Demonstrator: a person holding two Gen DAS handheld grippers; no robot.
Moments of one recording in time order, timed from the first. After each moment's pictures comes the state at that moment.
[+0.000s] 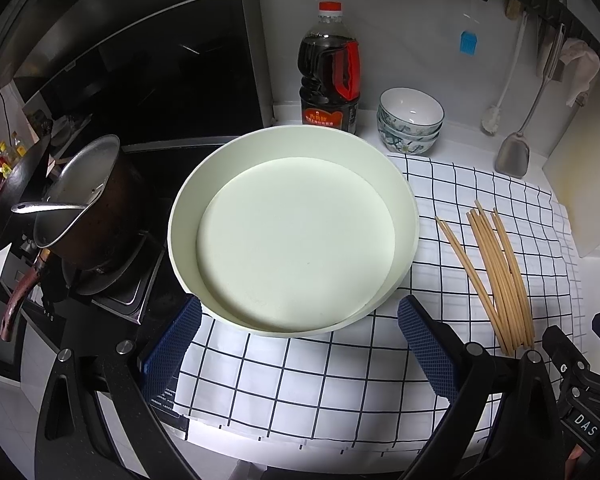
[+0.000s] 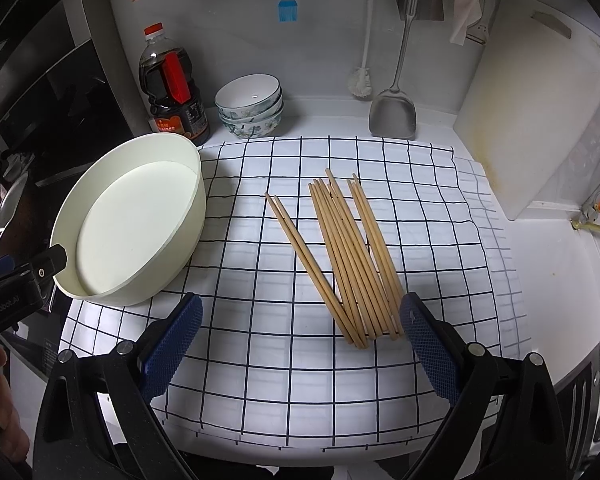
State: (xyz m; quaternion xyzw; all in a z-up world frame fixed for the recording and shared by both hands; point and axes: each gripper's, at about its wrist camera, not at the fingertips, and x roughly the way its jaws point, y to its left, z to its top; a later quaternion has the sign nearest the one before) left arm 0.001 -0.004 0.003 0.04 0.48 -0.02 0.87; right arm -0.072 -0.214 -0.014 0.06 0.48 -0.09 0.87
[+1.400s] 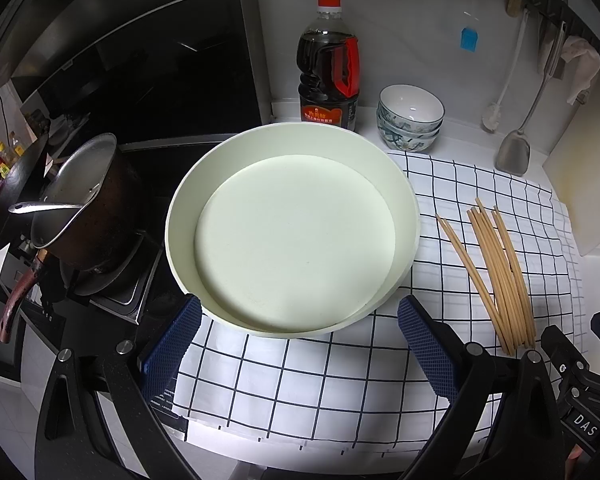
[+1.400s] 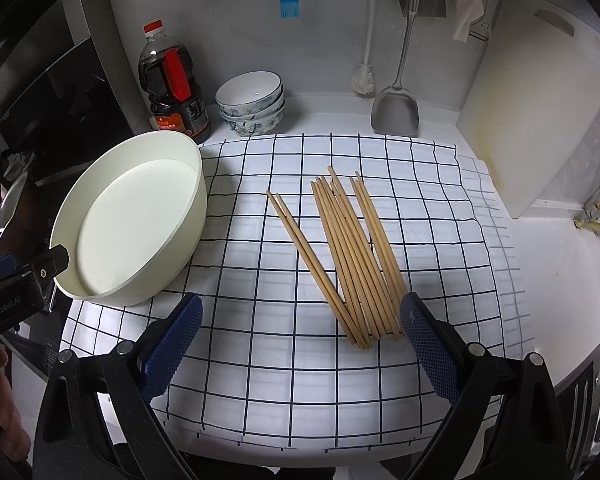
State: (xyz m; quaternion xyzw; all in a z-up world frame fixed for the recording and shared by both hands) left arm 0.000 -0.005 0.000 0.04 0.48 -0.02 0.87; right arm -0.068 -0.213 -0.016 0.07 0.48 -0.09 0.87
